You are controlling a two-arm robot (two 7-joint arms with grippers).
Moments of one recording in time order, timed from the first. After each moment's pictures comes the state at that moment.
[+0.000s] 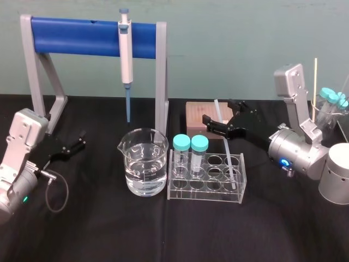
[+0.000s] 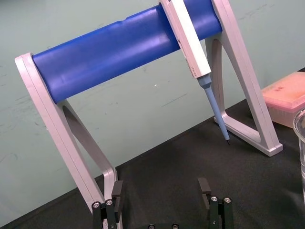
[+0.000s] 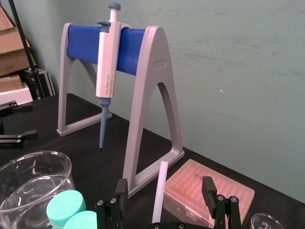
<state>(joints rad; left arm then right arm) -0.20 0.60 0.45 -1.41 -0.25 -0.12 0.03 0.41 0.39 -0.40 -1.31 0.40 0.10 0.44</state>
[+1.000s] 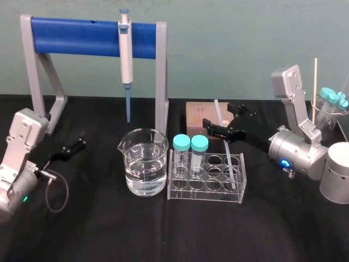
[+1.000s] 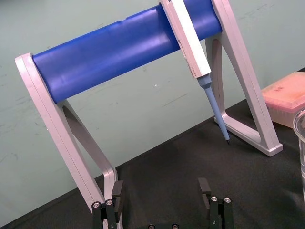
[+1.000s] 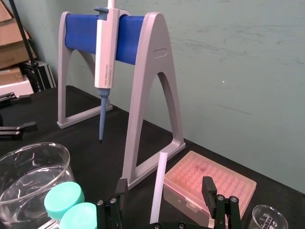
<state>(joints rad) -0.20 0.60 0.45 -1.41 -0.25 -0.12 0.03 0.41 0.39 -0.40 -1.30 0.39 0.14 0.45</state>
